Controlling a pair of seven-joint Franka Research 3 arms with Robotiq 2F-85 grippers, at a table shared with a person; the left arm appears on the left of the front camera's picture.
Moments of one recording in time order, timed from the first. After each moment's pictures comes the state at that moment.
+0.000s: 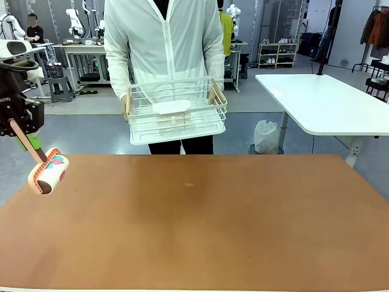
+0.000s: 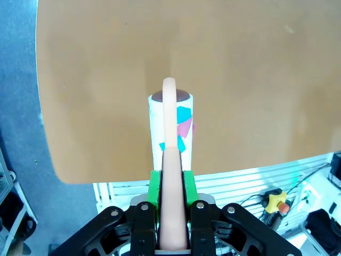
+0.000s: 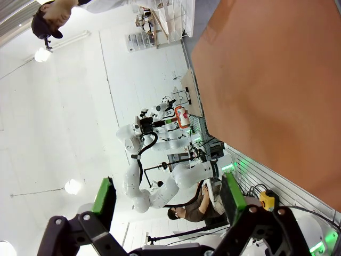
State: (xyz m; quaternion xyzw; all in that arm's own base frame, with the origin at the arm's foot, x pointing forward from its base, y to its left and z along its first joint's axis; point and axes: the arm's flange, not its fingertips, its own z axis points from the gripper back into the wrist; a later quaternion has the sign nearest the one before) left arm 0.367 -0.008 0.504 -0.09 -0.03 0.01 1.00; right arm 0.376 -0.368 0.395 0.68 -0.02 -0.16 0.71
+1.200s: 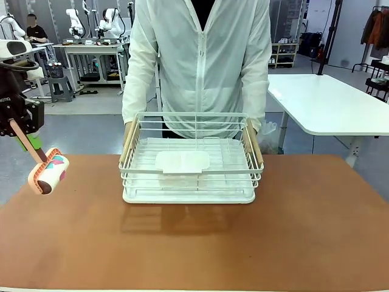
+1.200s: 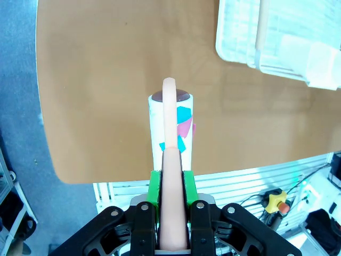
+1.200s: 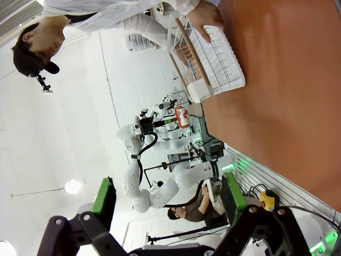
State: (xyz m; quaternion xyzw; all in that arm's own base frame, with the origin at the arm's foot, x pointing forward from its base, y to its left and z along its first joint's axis) left arm 0.367 -0.008 0.504 -0.09 -0.03 0.01 1.00; right arm 0.376 -0.368 0.395 0.68 -0.02 -0.16 0.71
